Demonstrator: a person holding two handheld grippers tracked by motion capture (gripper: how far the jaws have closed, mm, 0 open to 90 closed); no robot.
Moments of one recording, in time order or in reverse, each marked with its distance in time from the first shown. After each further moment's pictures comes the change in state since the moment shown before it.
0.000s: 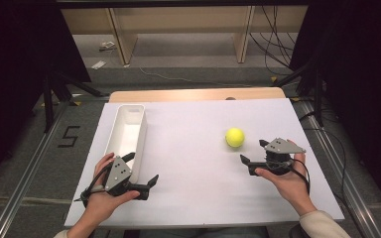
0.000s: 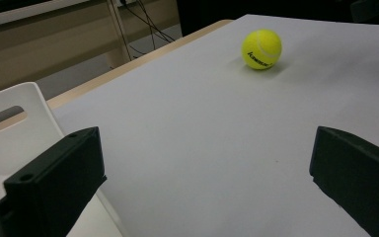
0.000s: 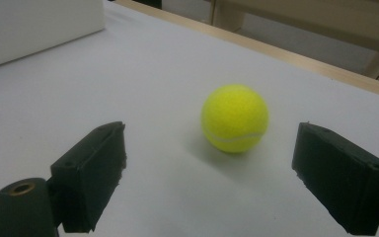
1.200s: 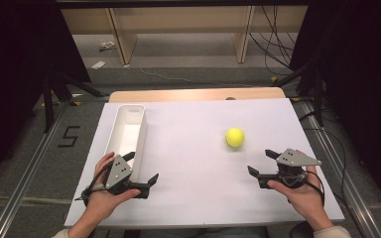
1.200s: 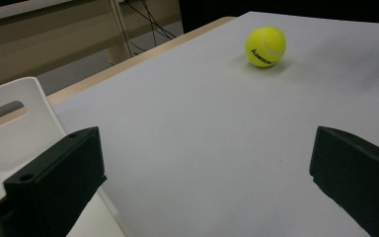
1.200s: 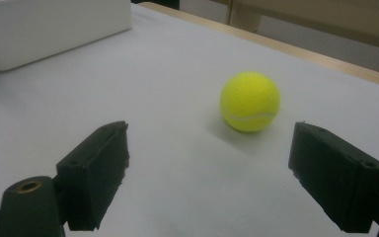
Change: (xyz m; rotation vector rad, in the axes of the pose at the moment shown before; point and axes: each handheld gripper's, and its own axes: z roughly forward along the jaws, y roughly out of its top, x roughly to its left) left arm 0.002 -0.001 0.003 0.012 0.003 -0.010; right arm 0.004 -0.015 -0.038 -0.018 0.068 -0.003
